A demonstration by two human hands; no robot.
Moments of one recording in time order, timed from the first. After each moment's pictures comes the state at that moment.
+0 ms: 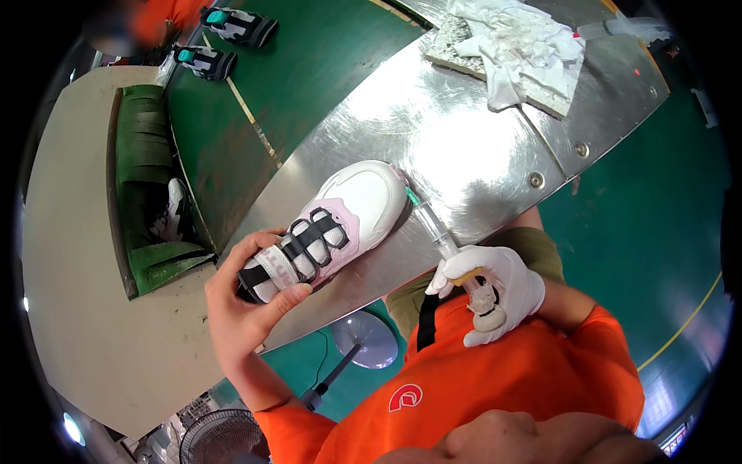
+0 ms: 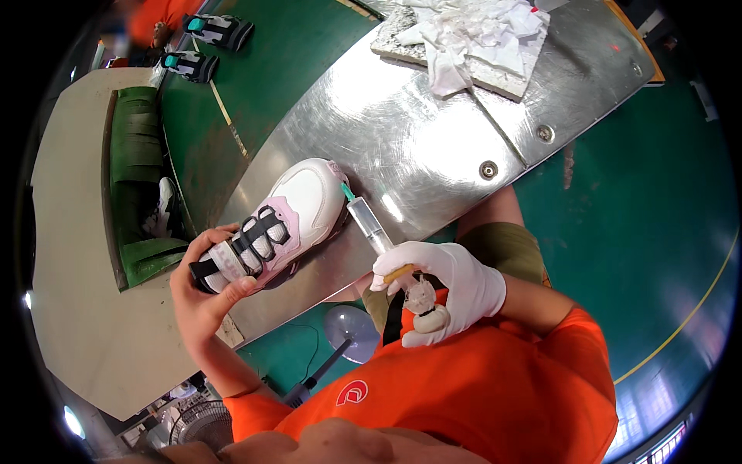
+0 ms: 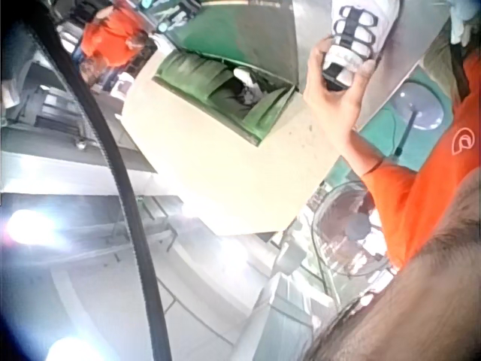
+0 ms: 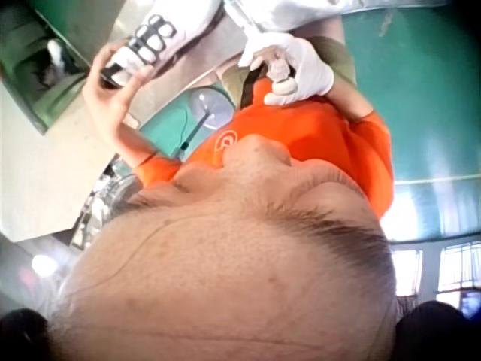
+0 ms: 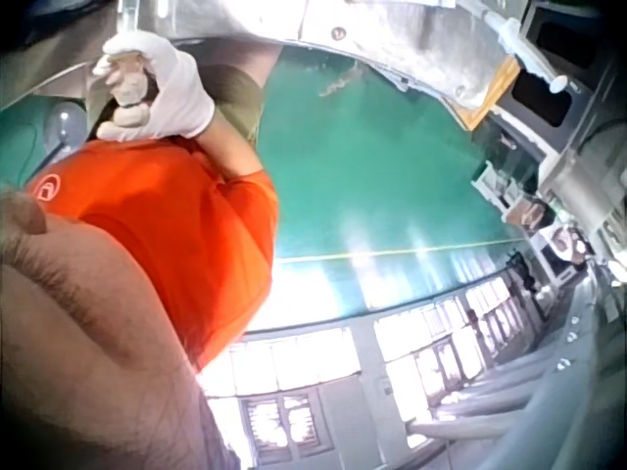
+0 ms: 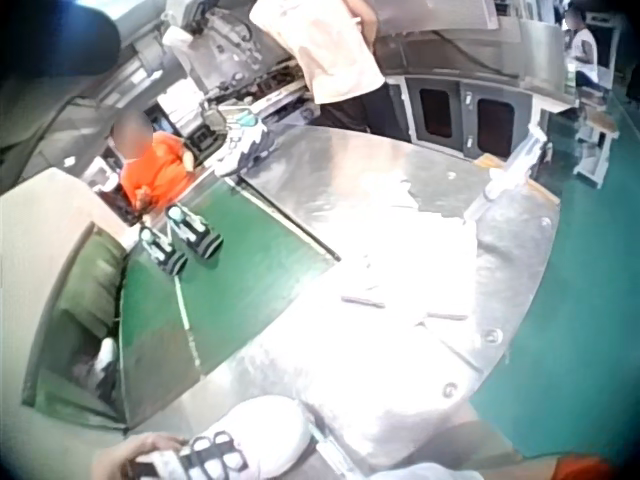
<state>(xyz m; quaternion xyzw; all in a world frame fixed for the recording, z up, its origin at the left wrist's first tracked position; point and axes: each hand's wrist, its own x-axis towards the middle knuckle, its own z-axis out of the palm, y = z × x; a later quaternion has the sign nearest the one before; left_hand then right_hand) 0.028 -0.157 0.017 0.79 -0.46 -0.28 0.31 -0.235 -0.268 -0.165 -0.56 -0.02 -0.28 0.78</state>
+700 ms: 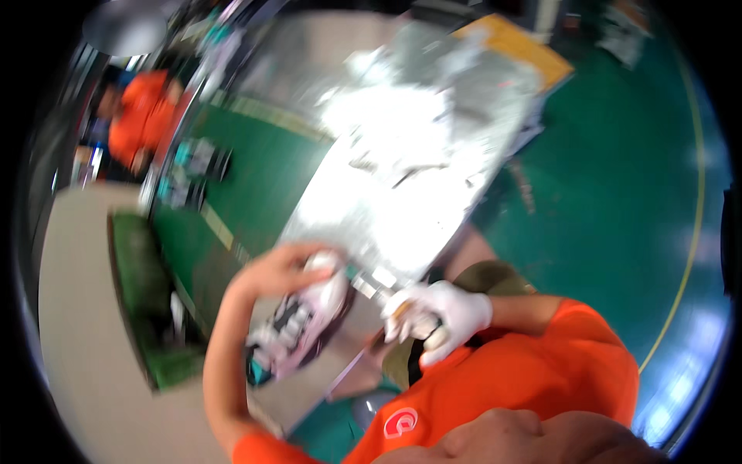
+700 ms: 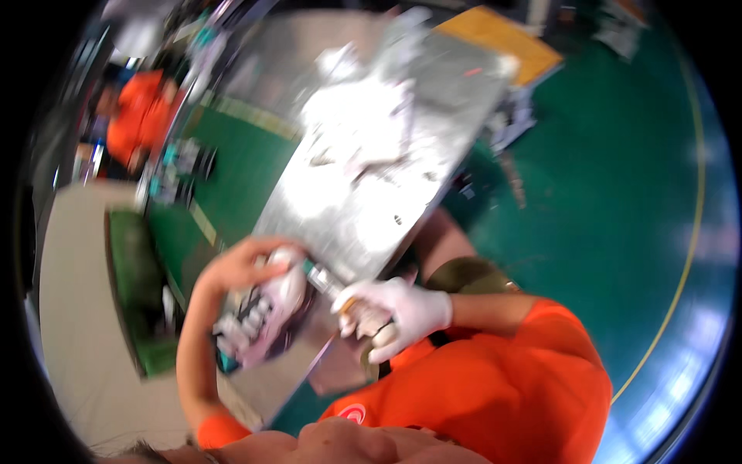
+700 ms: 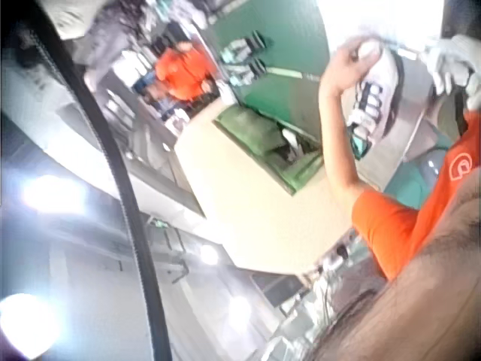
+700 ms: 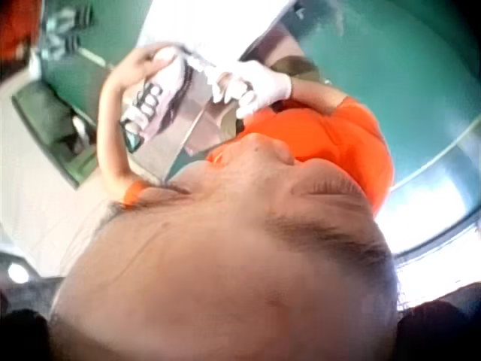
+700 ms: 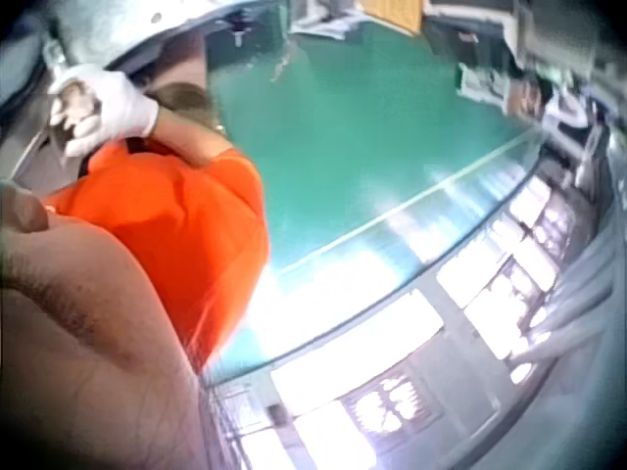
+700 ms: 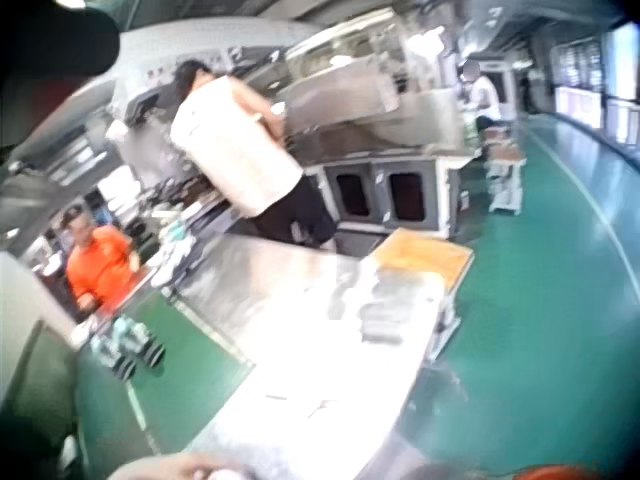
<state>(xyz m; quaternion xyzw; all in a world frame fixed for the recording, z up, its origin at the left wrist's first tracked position) 0.061 -0.315 -0.044 0.55 -0.64 -0.53 -0.03 -0.240 -0.268 -0.170 -0.52 -0.05 -0.29 0.80</state>
